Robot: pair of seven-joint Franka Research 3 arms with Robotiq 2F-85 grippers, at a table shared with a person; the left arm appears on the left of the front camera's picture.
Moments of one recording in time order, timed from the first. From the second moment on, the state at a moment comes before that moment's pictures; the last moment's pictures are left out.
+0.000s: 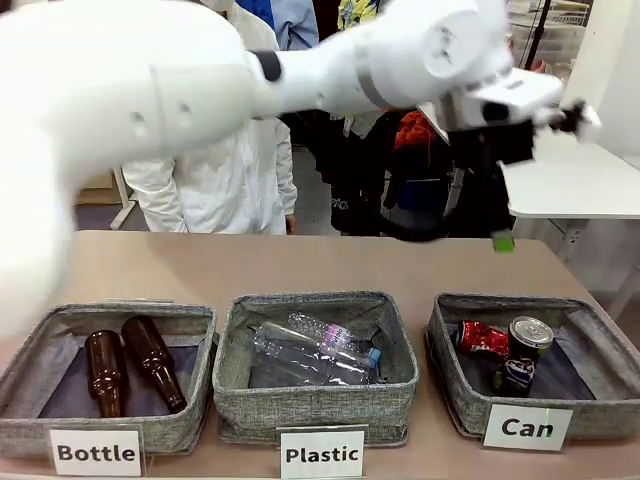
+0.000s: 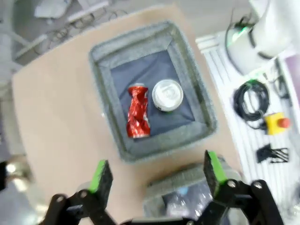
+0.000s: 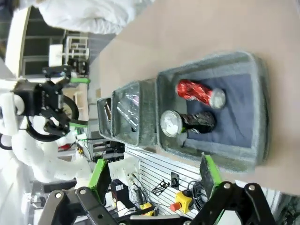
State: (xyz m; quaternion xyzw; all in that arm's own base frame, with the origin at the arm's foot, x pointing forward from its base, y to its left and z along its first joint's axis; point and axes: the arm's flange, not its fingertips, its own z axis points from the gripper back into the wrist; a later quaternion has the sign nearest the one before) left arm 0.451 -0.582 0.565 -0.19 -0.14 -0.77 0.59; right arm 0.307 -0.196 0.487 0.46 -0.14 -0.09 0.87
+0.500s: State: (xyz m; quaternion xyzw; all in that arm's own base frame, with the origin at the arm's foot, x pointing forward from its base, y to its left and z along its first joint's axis) left arm 0.452 -0.339 0.610 -0.34 -0.17 -0.56 0.74; right arm 0.423 -0.046 0.493 0.47 -0.11 0.02 0.87
